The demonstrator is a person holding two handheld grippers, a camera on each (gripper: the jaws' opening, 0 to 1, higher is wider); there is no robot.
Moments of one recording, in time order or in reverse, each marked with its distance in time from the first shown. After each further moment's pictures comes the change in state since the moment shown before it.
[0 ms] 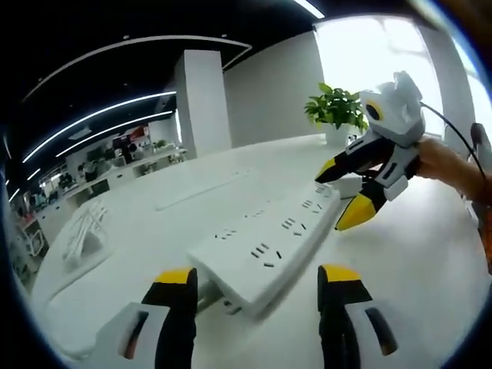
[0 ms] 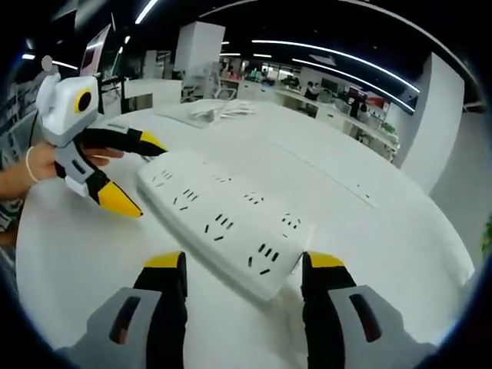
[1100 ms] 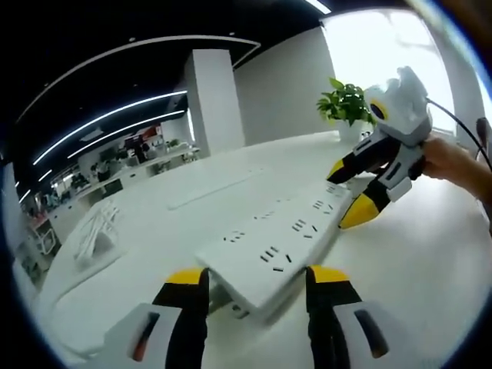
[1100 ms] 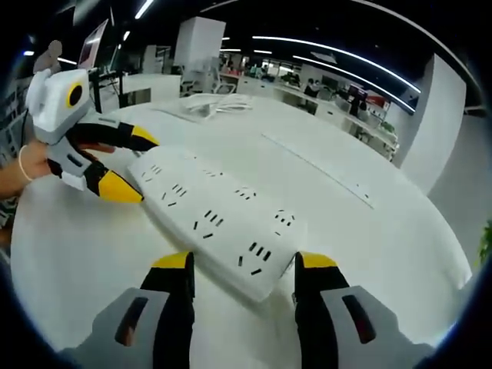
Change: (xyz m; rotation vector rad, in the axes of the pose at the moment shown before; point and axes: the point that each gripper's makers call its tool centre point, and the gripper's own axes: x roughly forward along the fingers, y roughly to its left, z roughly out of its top) left arm 0.003 0.010 0.003 0.001 0.005 0.090; right arm 0.010 -0.008 0.000 -0.021 0.022 -0.006
